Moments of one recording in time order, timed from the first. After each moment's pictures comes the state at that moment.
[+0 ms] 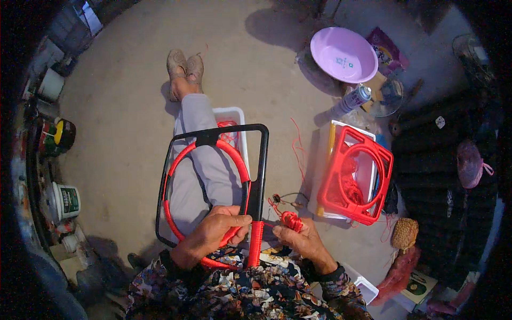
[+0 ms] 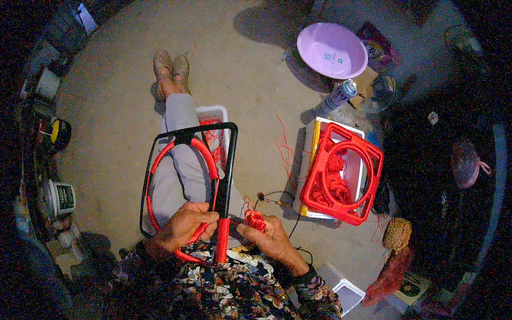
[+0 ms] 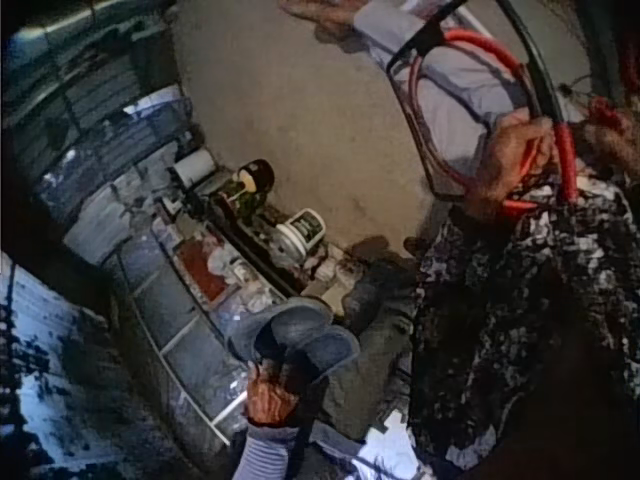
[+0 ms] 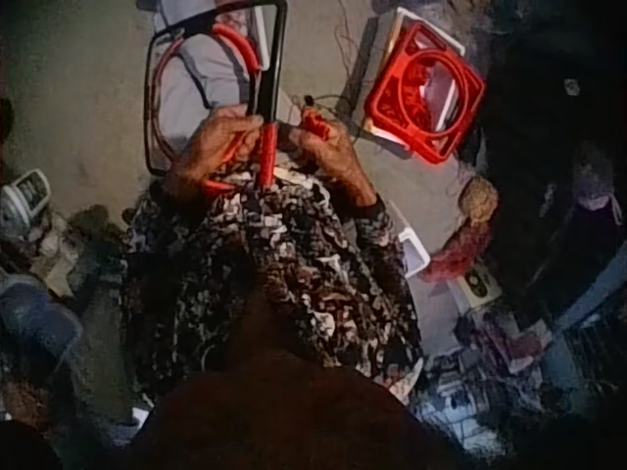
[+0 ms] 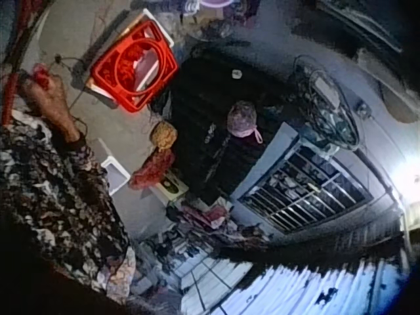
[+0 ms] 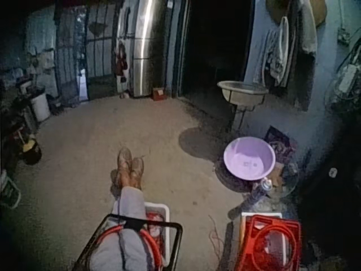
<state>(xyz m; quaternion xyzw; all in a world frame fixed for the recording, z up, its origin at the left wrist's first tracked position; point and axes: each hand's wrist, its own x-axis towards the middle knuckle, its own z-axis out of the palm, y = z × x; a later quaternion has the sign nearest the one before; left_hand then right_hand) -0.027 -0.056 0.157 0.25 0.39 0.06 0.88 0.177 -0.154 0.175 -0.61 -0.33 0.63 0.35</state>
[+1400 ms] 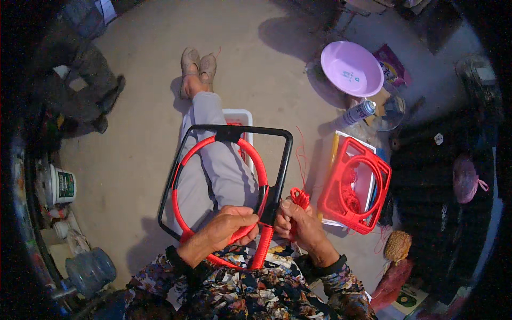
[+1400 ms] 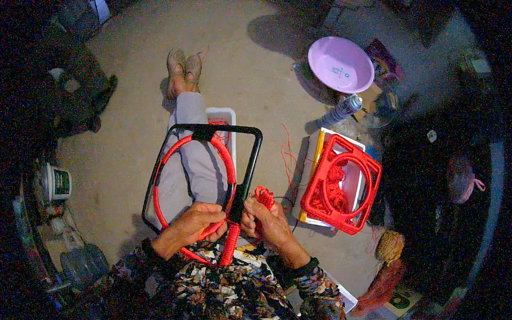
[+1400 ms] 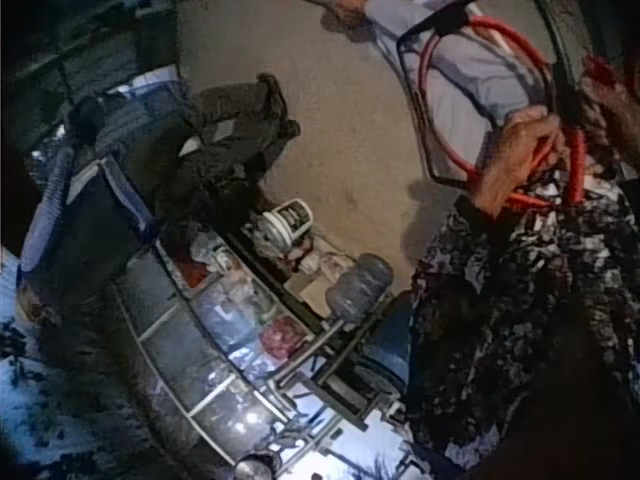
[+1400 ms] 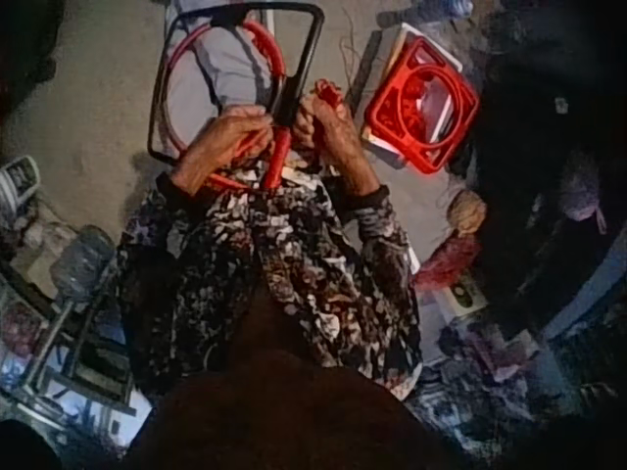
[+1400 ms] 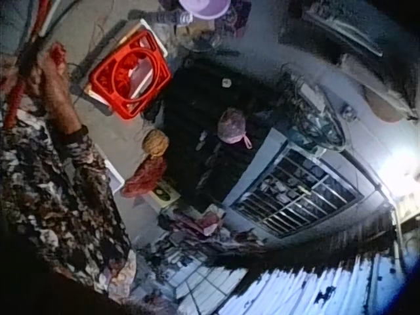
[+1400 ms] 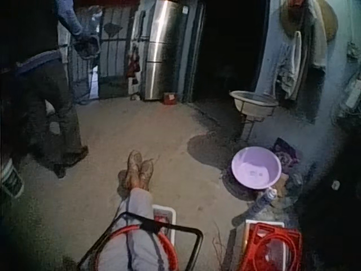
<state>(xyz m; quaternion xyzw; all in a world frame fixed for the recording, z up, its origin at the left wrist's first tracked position) -0.034 -0.066 0.144 0.26 0.34 0.10 0.90 0.162 -0.116 0.179 -0.46 -0.15 0.74 0.46</state>
